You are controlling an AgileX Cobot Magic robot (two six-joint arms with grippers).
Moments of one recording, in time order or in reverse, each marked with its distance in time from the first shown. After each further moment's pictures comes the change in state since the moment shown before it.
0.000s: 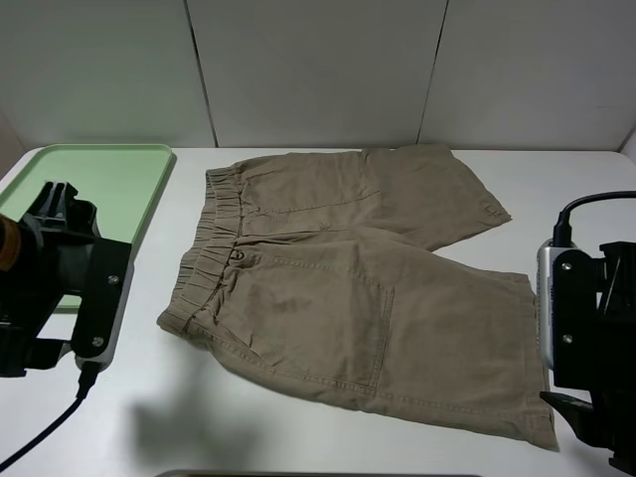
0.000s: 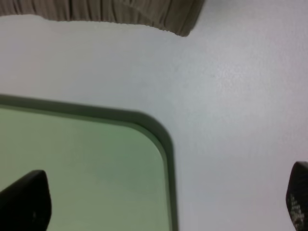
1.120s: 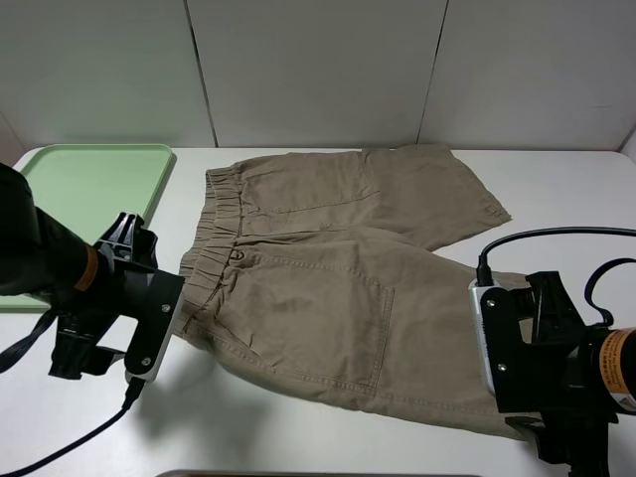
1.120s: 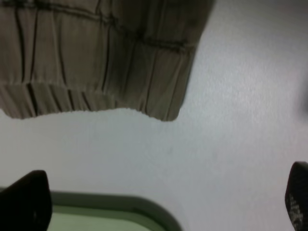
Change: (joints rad) left arm 0.000 0.271 -0.001 0.088 -0.250 0.000; right arm 0.000 0.293 0.012 -0.056 -0.234 0.012
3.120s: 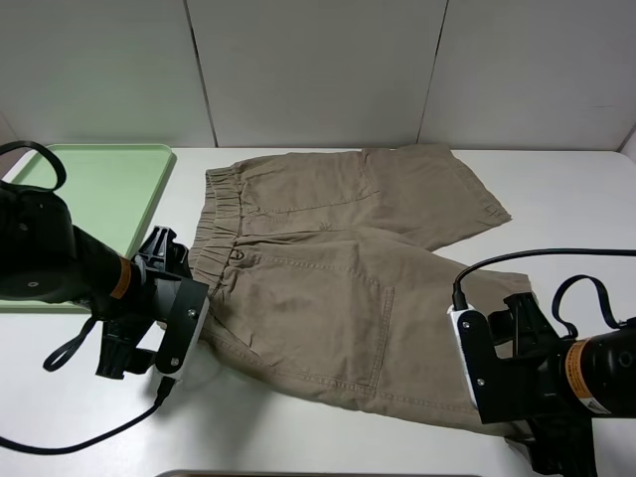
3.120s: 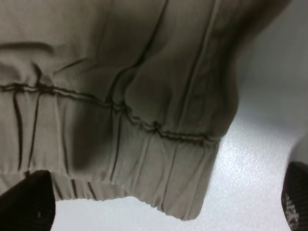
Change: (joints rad) left arm 0.063 0.173 -0.002 0.039 -0.277 -0.001; right arm -0.062 0.221 0.003 -0.098 -0.127 0.030
